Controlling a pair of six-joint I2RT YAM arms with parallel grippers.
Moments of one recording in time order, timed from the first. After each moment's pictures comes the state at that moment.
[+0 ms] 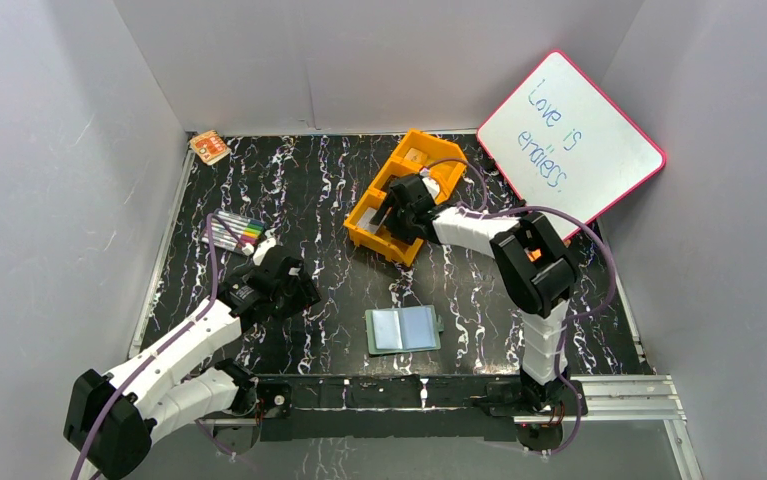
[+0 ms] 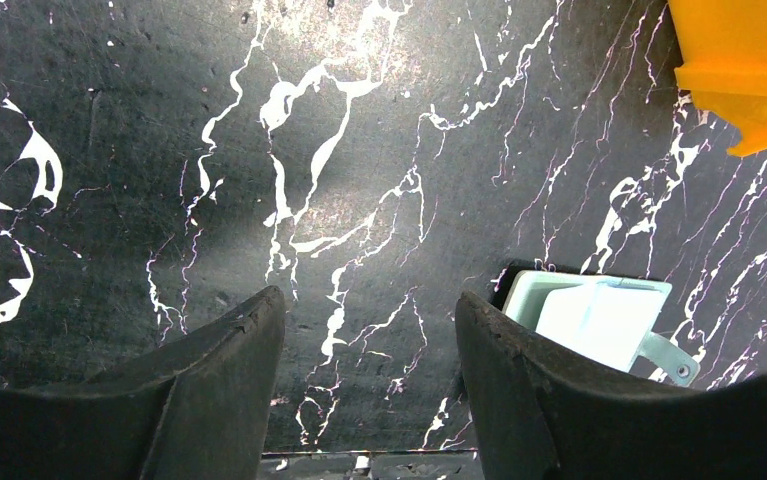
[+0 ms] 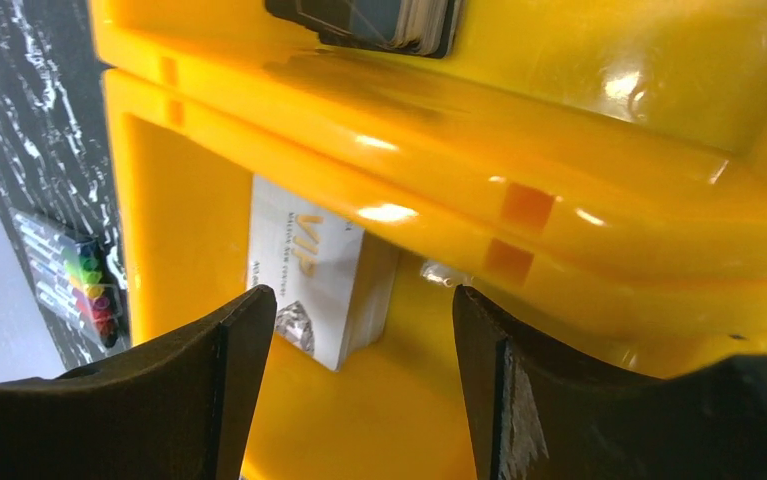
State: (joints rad) left arm -0.60 0.95 0.63 -0.68 -0.19 -0.99; right arm 0.67 1.95 1.28 -0.11 0.09 1.05
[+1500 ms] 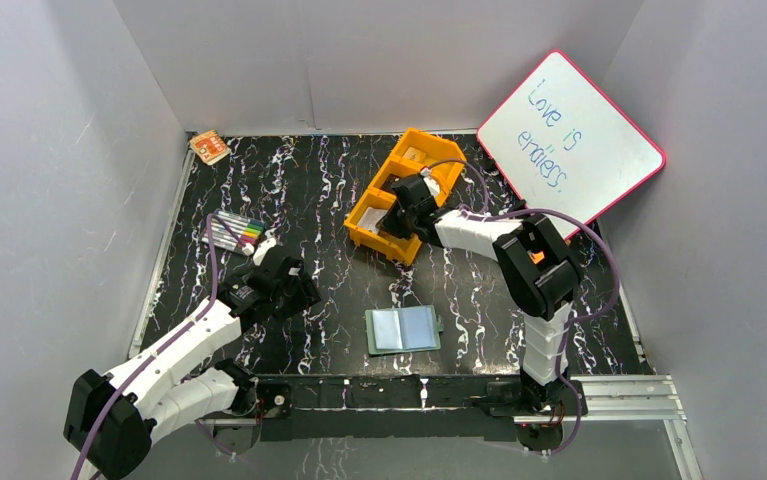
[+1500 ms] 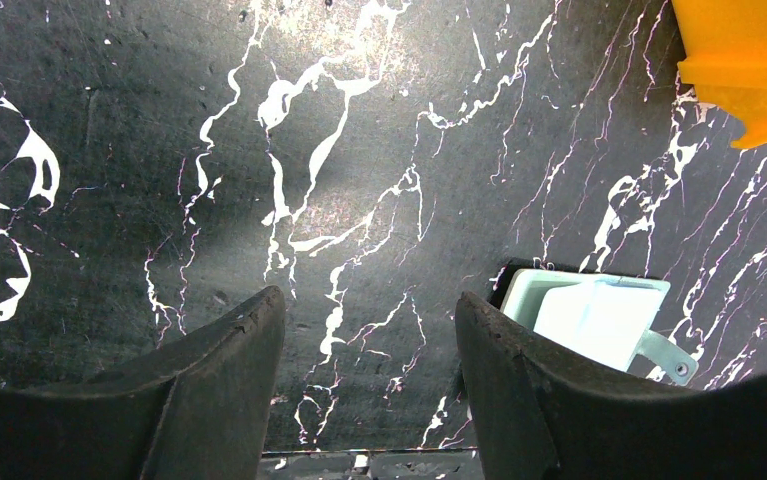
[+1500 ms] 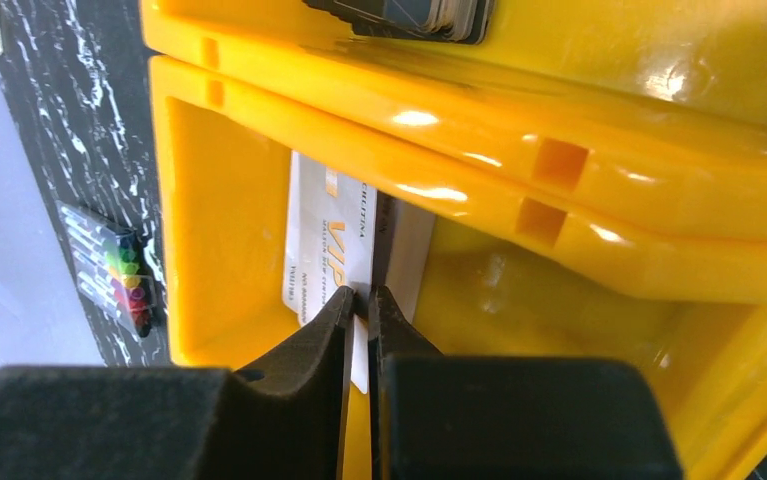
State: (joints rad) left arm -0.60 0.95 0.63 -0.68 -0.19 -0.99; right arm 0.67 1.95 1.24 -0.04 0.07 1.08
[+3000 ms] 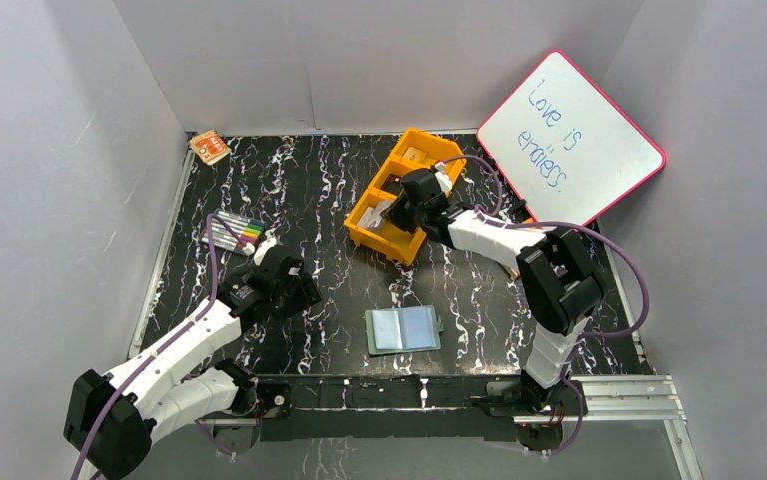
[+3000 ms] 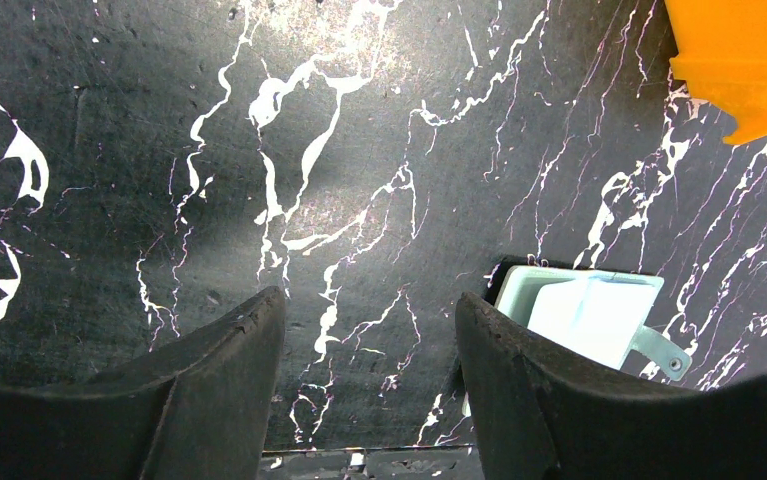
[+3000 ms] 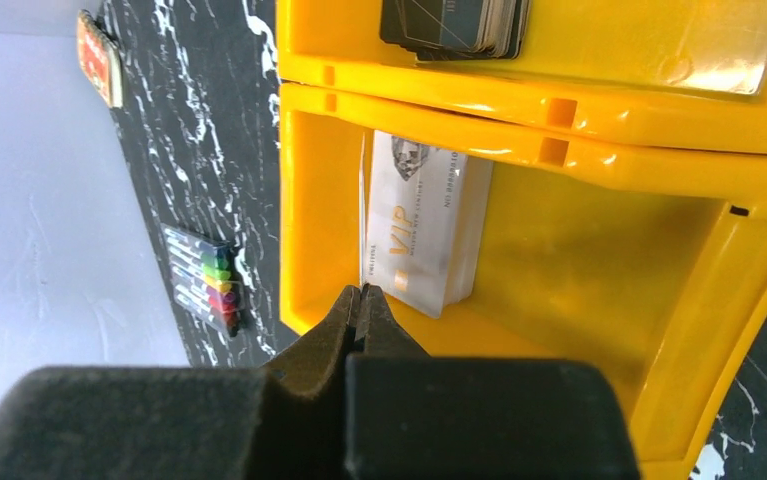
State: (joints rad) left arm -0.60 0.95 0.63 -0.68 -0.18 -0.99; right arm 0.67 1.81 1.20 -0.05 0.11 1.17
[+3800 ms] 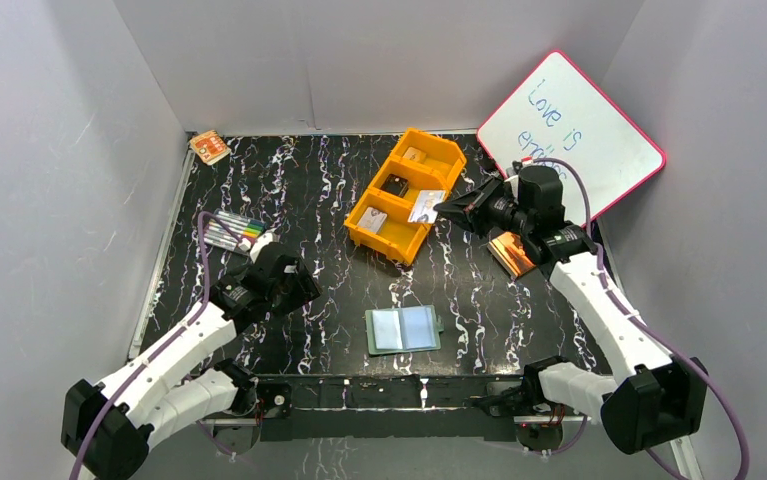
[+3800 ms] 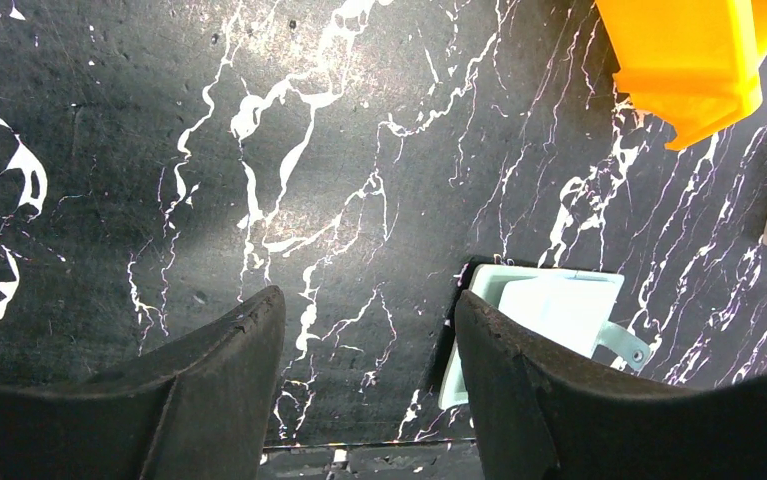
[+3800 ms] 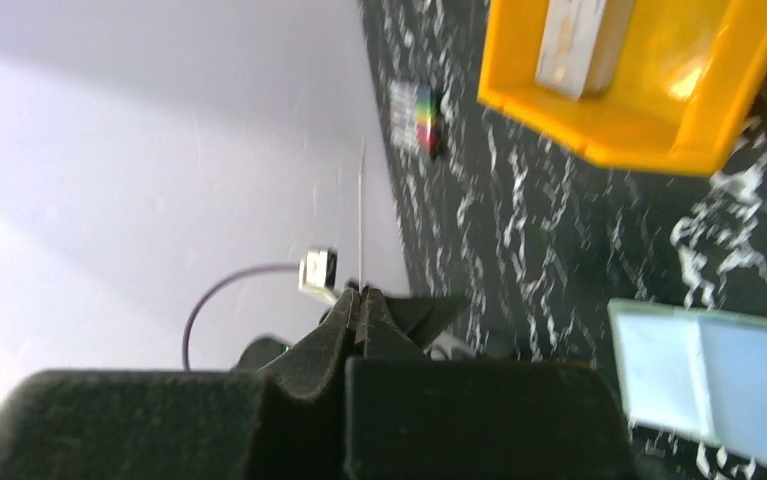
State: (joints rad) left arm -0.60 0.92 0.66 -0.70 -0.19 -0.99; right arm 0.33 1.12 0.97 -0.27 -0.43 1.27
